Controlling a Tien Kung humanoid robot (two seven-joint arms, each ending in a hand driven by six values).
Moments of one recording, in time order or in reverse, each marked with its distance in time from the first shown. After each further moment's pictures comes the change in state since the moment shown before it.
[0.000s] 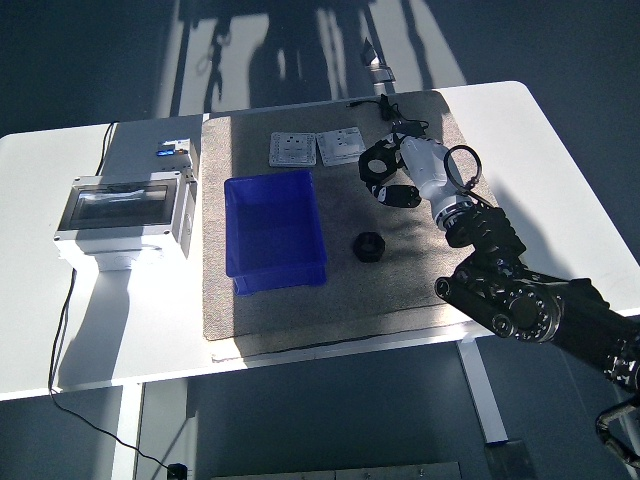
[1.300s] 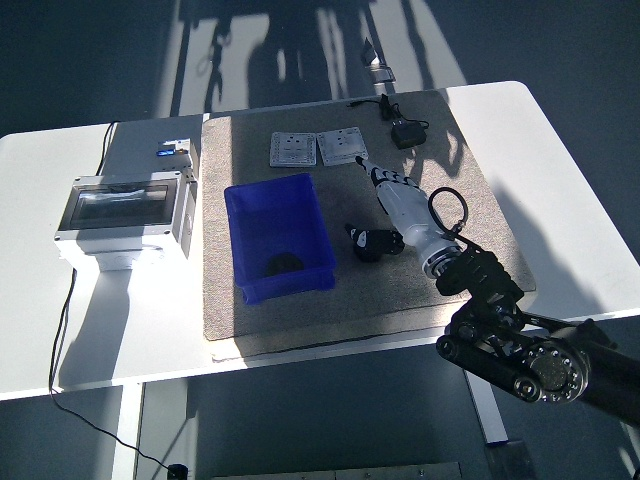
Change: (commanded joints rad) left arm 0.004 -0.004 -0.006 0.000 -0.005 -0.004 0.009; right arm -0.211 -0.113 0.042 0.287 -0.038 0.103 -0.216
